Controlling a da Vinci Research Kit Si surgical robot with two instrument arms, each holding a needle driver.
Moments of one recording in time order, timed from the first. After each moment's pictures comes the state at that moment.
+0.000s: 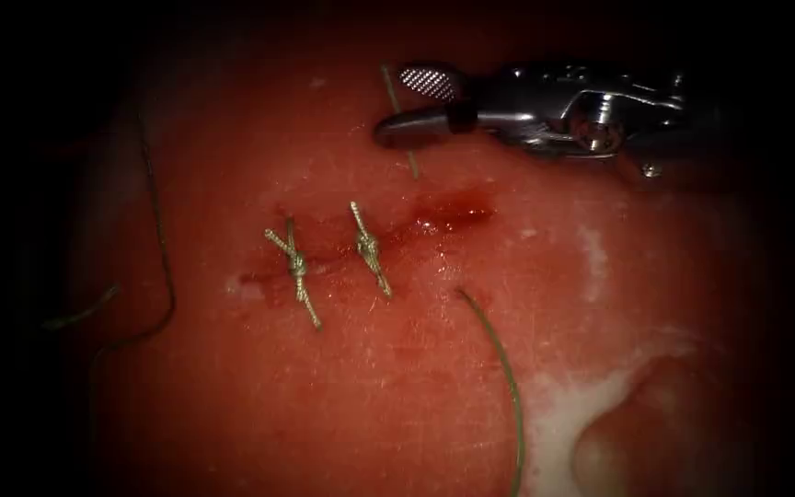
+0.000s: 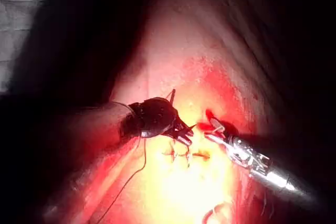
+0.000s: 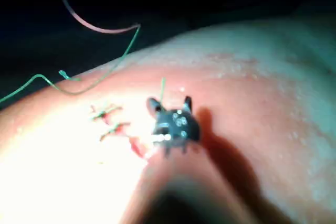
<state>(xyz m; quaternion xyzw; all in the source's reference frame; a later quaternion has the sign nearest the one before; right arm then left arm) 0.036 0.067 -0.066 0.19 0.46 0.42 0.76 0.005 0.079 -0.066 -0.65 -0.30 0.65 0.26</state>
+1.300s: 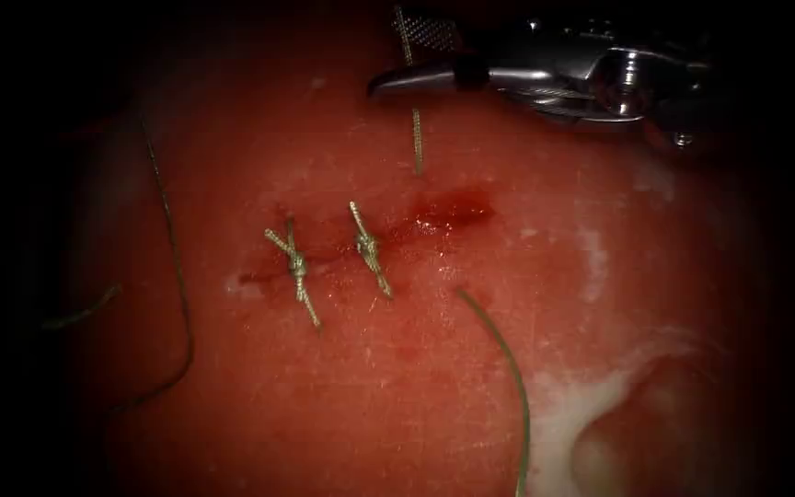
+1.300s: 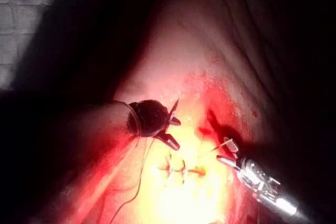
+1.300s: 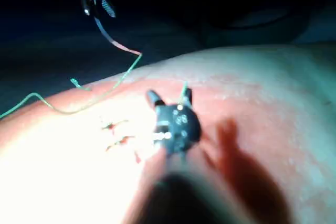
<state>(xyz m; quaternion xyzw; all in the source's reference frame) 0.036 0.070 -0.071 0.12 0.53 0.38 0.75 0.008 0.080 -0.064 -0.56 -0.29 0.68 0.39</state>
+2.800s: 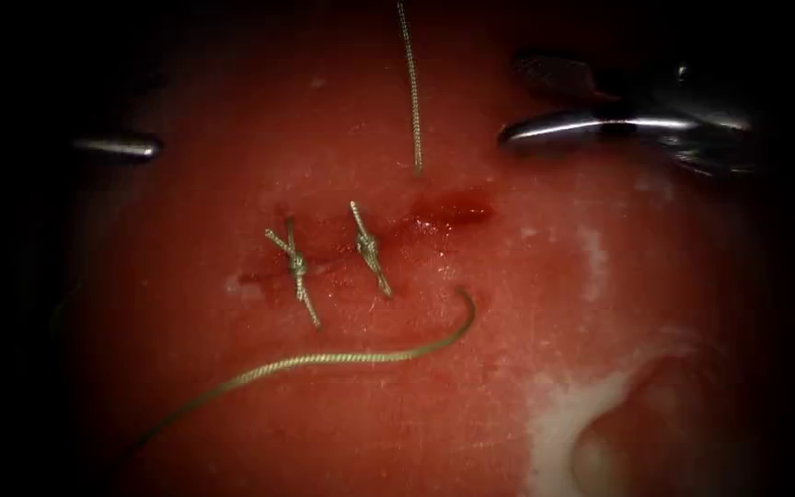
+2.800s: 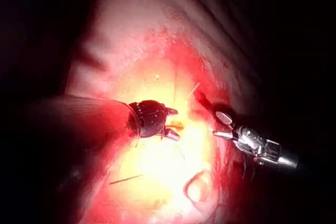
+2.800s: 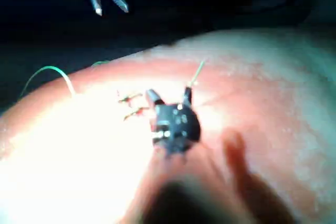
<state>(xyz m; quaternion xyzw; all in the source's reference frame) 0.028 0.067 -0.077 0.13 0.53 0.35 0.76 -0.004 0.077 -0.069 -0.58 -0.24 0.72 0.30</state>
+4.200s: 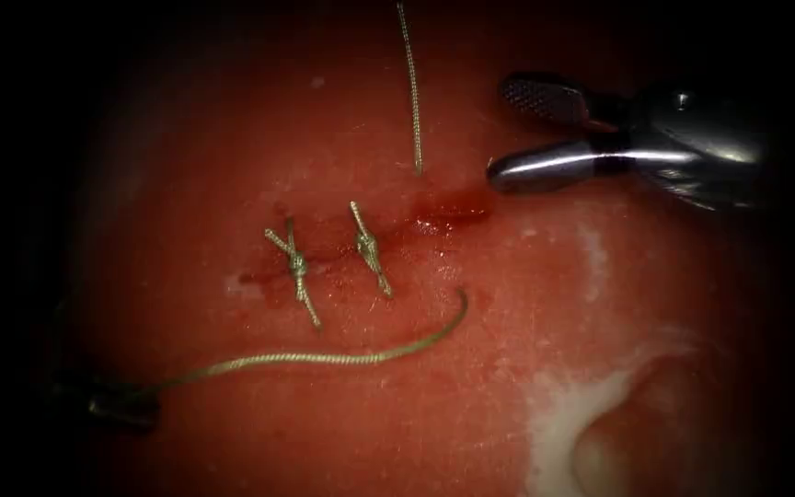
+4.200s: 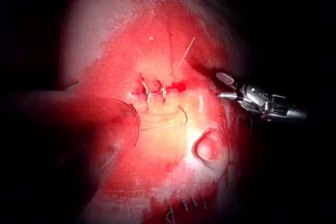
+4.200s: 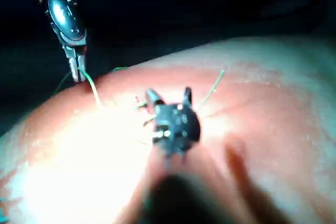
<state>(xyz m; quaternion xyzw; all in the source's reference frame) 0.029 0.065 -0.079 0.16 0.53 0.32 0.77 -0.005 0.066 -0.068 -0.29 -0.30 0.86 0.28</state>
